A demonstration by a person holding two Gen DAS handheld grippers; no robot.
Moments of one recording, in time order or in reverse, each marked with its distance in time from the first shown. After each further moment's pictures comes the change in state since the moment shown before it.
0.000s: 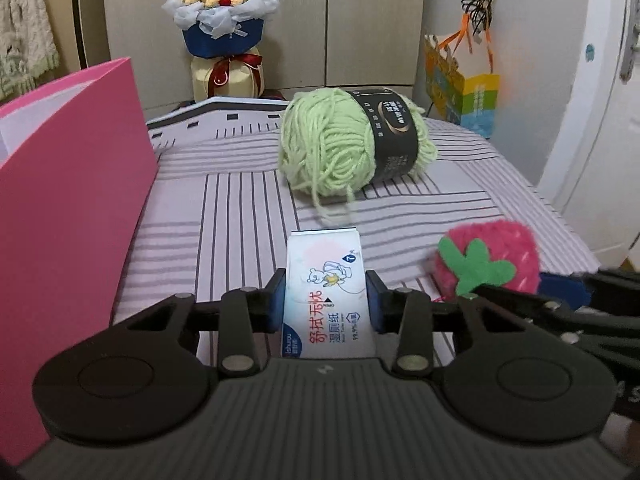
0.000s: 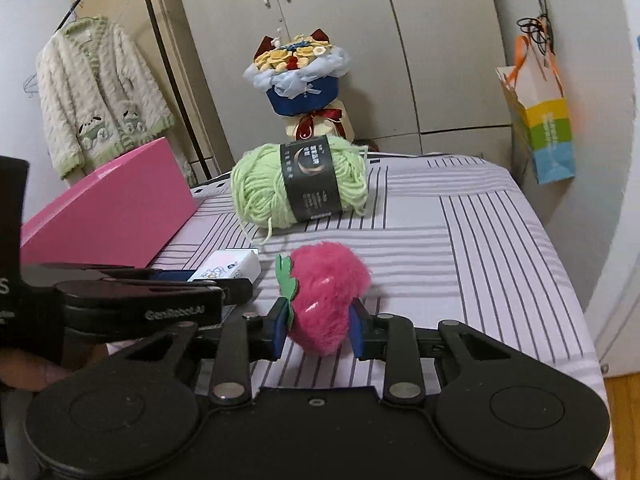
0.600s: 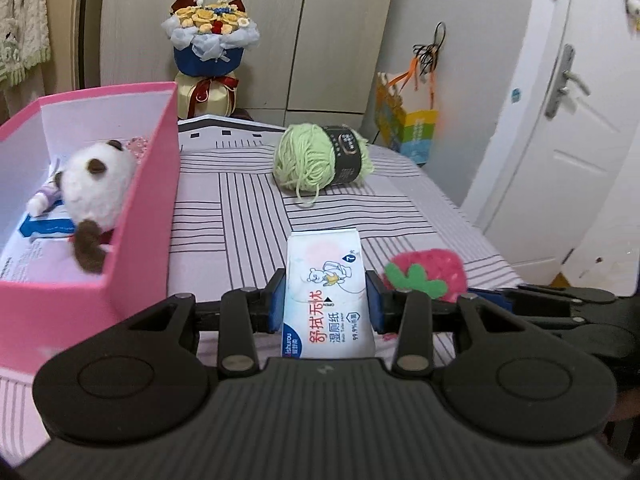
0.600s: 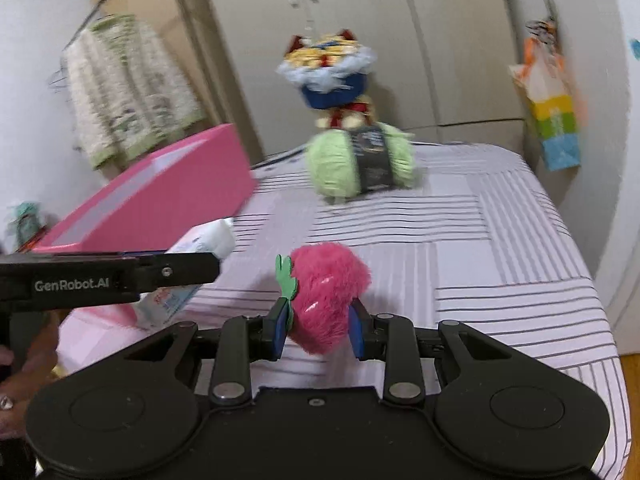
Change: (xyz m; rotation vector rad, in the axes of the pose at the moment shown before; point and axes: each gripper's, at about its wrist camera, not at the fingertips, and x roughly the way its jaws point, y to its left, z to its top) left arm -0.126 0.038 -0.032 -0.041 -0.066 -0.181; right arm -0.066 0.056 -0.024 -0.033 0.019 0.085
